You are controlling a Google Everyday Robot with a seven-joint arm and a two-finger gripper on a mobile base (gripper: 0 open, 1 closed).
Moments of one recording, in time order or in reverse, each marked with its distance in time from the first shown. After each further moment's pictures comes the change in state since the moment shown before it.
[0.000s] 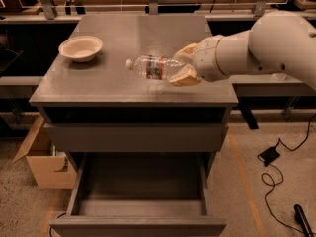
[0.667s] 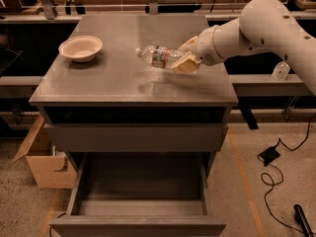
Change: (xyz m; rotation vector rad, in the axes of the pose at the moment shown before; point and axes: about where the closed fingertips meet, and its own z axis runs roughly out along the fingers) arm 0.046 -0.056 0.054 -0.081 0.020 0.235
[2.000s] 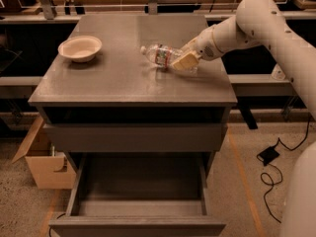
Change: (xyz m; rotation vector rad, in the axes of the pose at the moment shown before) arm 0.032 -0.037 0.032 -0.081 0.030 0.164
